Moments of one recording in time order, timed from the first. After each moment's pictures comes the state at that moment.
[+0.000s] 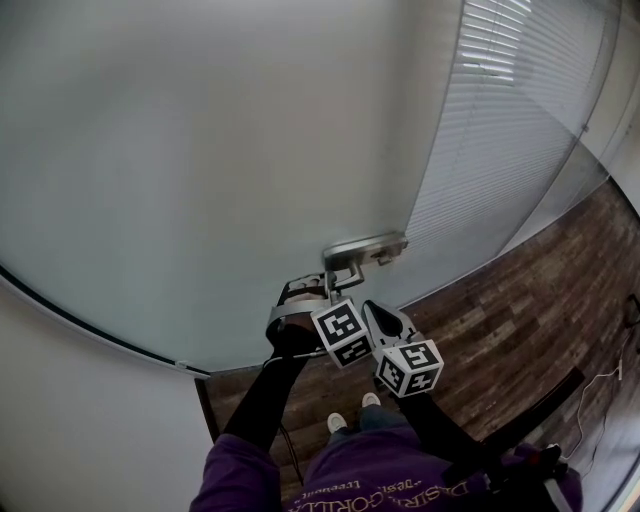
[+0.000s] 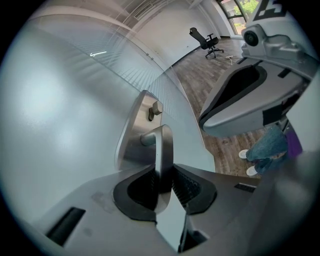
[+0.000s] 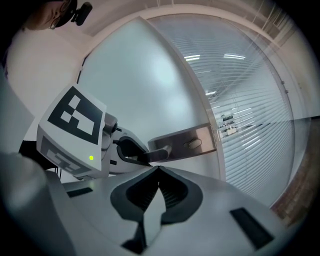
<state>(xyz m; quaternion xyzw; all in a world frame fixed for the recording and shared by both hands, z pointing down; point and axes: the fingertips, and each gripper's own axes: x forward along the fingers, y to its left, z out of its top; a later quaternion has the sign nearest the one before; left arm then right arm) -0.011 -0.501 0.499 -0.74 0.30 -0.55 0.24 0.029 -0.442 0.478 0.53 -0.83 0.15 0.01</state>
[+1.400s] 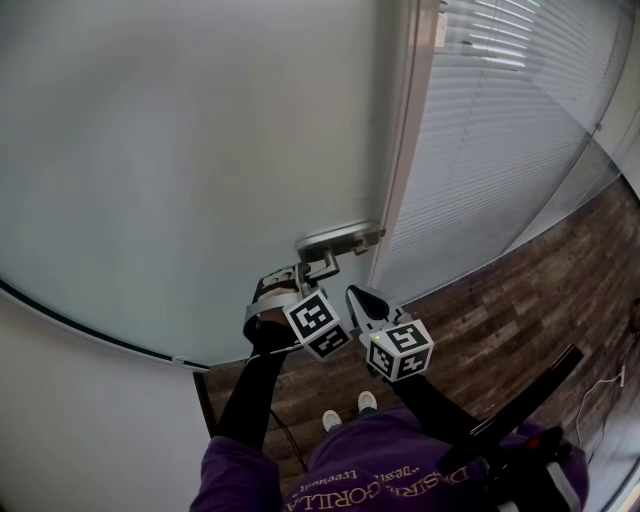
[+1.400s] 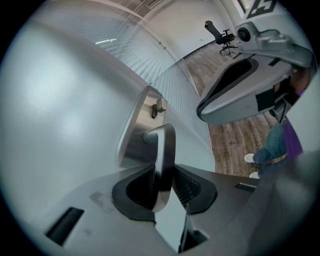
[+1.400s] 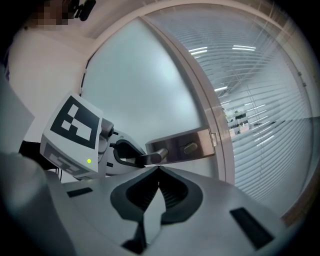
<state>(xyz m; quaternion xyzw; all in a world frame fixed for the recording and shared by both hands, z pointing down) -0.026 -0.554 0.509 -0.72 0.35 -0.56 0.20 0.036 -0.505 0.481 0.47 -0.87 0.15 0.02</state>
